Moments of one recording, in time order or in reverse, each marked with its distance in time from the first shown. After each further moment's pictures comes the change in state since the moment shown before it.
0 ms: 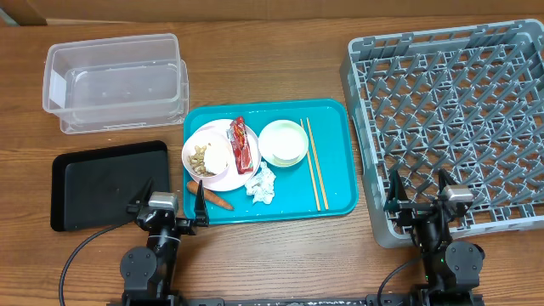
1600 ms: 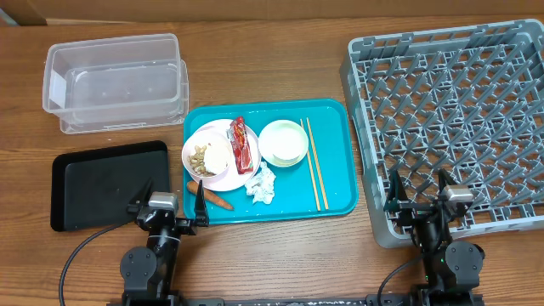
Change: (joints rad) left arm 0.000 0.000 0.000 0.000 0.000 0.000; right arm 0.000 0.000 0.000 0.000 0.000 0.000
